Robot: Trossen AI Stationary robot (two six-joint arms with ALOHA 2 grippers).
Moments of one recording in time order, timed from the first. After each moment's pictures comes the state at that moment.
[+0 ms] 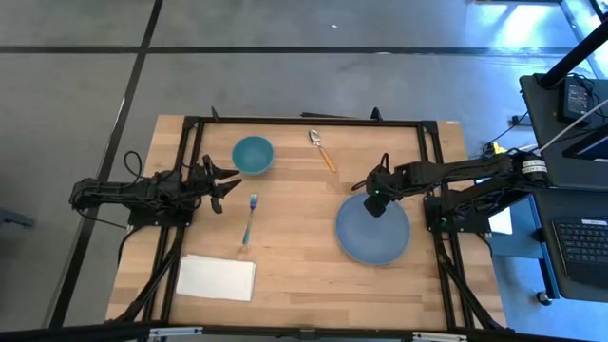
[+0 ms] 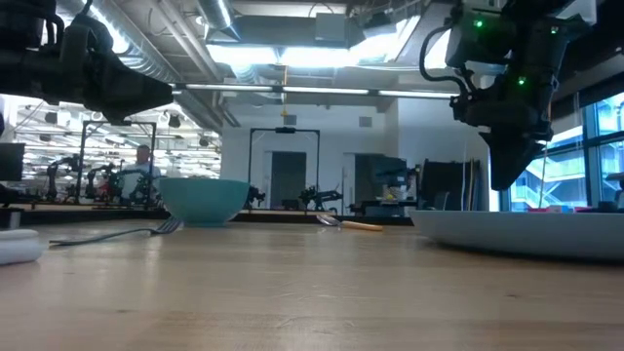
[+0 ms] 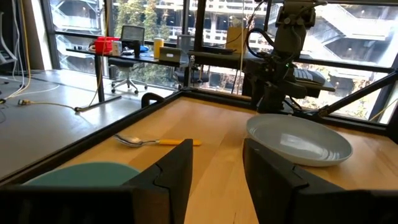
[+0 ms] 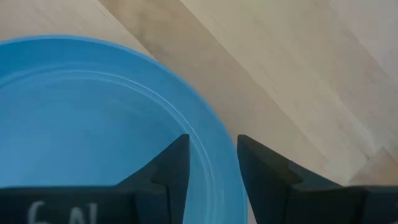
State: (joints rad) left arm 0.01 0.05 0.01 0.05 -0.35 -0.11; right arm -0.05 1.26 0.75 -0.84 0.24 0.70
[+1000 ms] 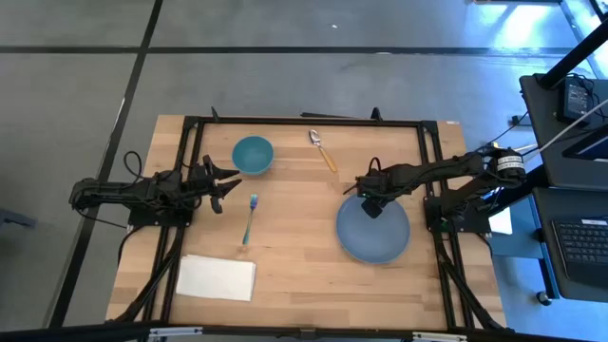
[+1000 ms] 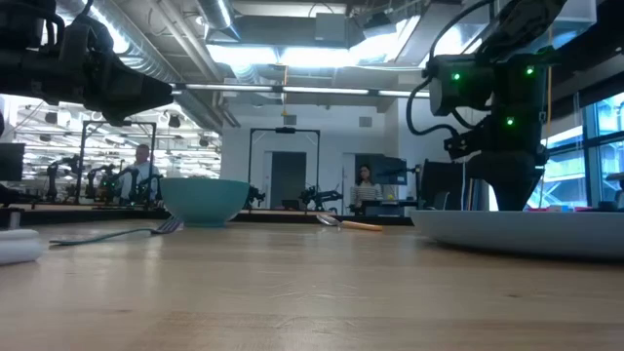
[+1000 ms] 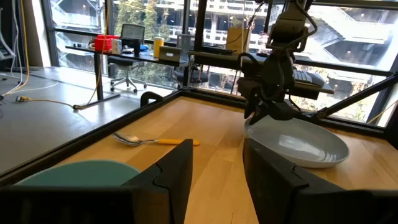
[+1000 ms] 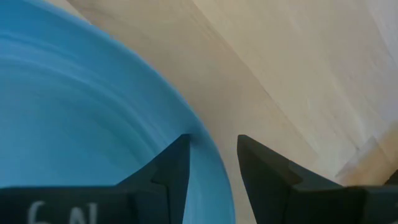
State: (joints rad) left arm 0.01 0.05 0.01 0.05 -0.35 -0.12; right arm -0.09 1.49 0.75 -0.84 0.27 0.67
